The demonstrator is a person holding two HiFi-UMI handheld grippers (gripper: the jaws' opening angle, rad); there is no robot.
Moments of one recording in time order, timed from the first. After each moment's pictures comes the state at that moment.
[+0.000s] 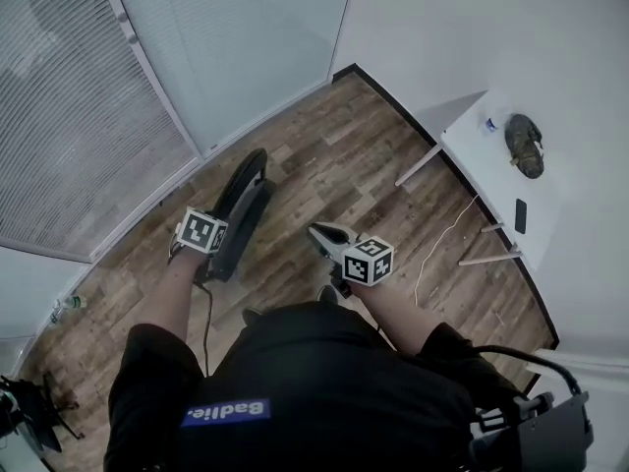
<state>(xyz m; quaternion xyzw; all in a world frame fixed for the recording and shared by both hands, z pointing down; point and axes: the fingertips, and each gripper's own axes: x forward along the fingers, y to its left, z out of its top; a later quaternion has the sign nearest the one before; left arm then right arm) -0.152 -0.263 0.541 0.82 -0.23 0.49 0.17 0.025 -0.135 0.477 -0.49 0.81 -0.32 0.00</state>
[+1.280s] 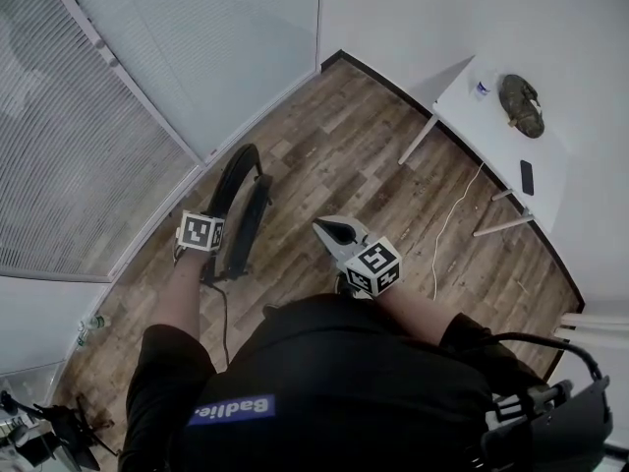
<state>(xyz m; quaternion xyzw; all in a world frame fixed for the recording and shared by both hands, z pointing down) -0.150 -0.267 0.540 0.81 -0.26 0.49 0.15 0.030 -0.094 0.420 -0.54 0.82 -0.17 -0.04</state>
